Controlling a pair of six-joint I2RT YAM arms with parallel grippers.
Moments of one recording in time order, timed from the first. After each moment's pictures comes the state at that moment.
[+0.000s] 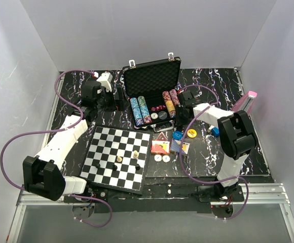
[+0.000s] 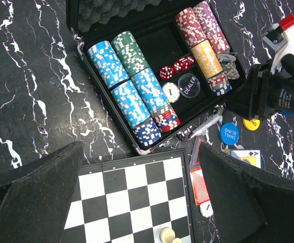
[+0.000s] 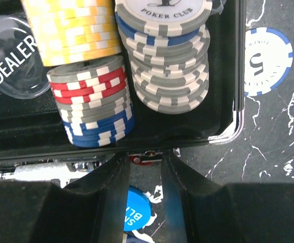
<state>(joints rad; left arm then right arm) -0.30 1.31 1.11 -0.32 0.22 -0.29 0.44 1.82 1.15 -0.41 0.05 0.33</state>
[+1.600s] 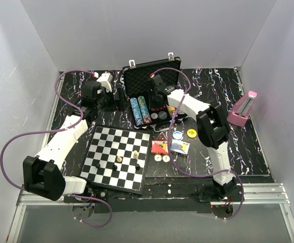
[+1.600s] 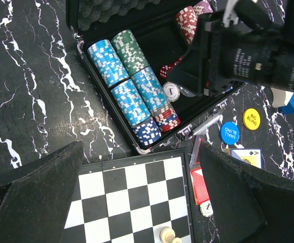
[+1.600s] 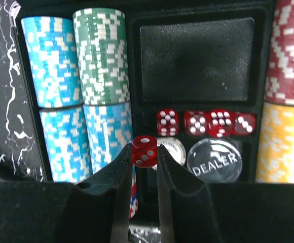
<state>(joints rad) -0.30 1.31 1.10 -0.32 0.22 -0.30 0.64 2.12 1.76 -0.57 0.07 0.44</state>
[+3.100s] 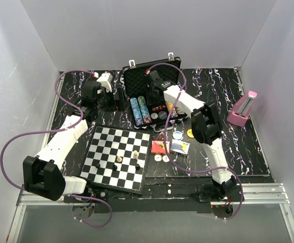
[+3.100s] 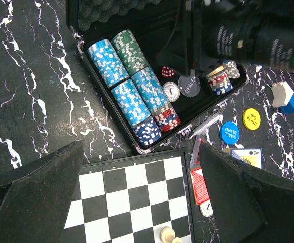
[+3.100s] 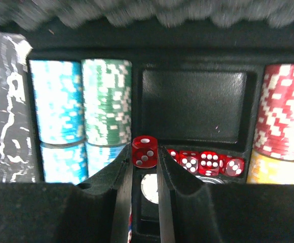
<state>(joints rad) -0.30 1.31 1.10 -0.32 0.22 -0.29 0.64 2.28 1.97 -0.63 0.09 0.35</state>
